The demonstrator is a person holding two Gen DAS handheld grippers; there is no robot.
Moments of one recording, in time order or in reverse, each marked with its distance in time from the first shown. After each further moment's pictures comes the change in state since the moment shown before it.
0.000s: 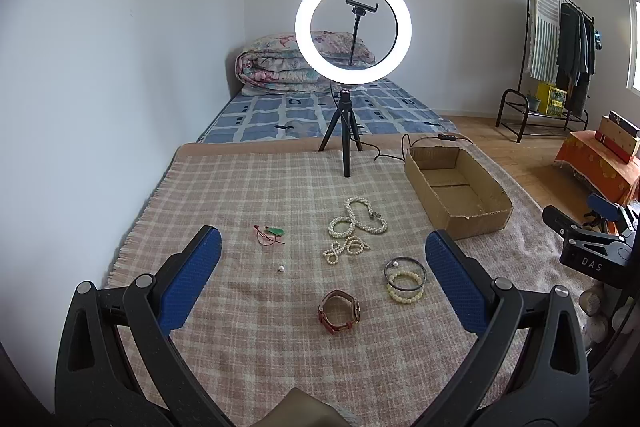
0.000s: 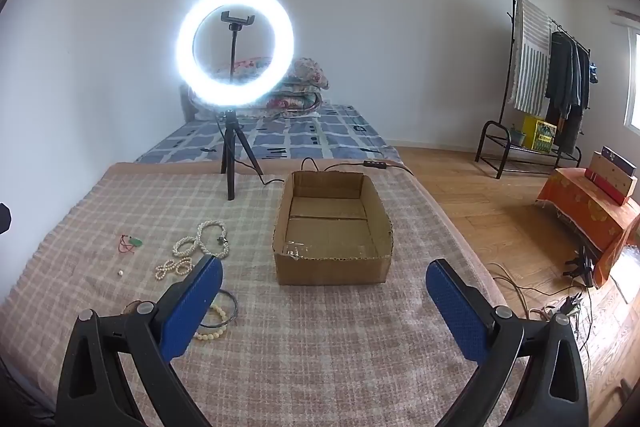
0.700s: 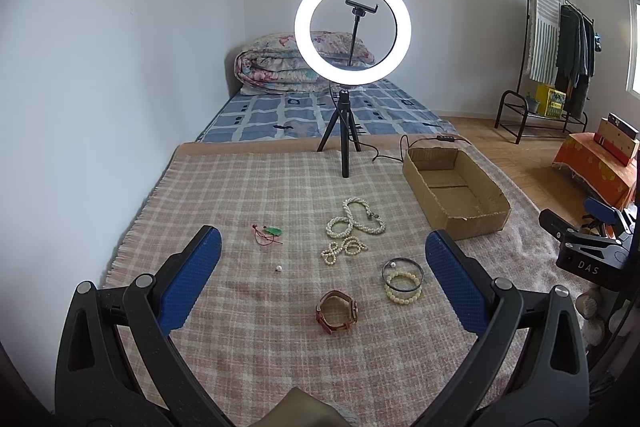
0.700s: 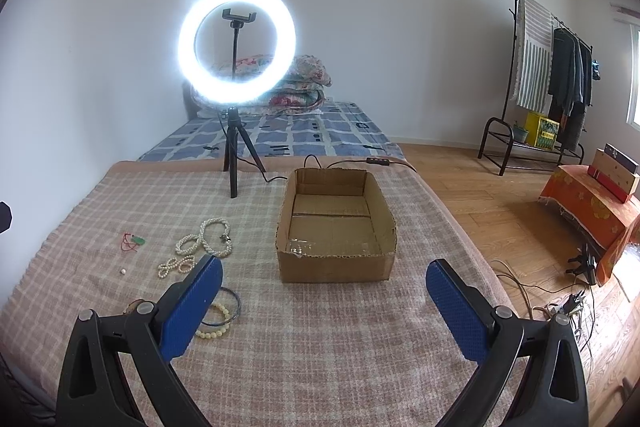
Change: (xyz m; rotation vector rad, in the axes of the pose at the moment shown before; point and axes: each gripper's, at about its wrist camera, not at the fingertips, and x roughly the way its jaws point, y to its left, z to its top) left arm -0.002 -0.001 -0.002 0.002 -0.006 -0.002; right arm 0.001 0.001 -0.003 0.001 0.006 0.007
